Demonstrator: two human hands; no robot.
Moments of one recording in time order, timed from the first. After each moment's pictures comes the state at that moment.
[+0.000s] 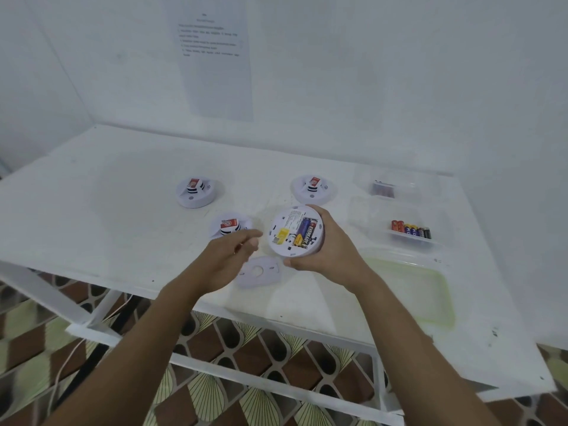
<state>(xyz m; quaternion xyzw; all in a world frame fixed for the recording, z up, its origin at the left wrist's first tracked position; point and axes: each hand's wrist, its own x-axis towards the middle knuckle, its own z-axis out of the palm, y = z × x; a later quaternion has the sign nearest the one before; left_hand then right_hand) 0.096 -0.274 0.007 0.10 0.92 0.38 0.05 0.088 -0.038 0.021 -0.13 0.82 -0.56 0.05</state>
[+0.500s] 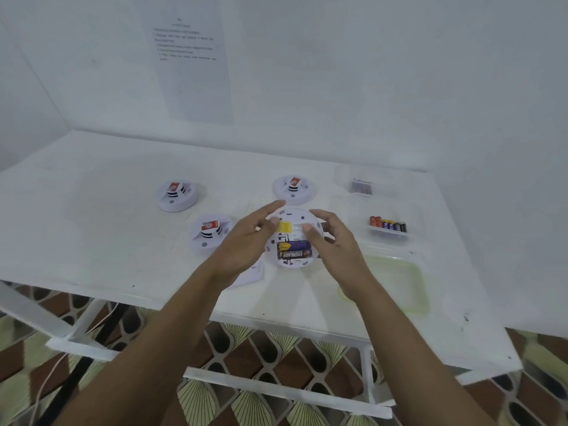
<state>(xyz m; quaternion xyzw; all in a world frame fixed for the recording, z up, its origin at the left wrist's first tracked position) 0.091 -0.200 0.038 0.08 0.75 0.64 0.09 0.107 -0.014 0.023 0.00 0.75 -0.66 0.00</state>
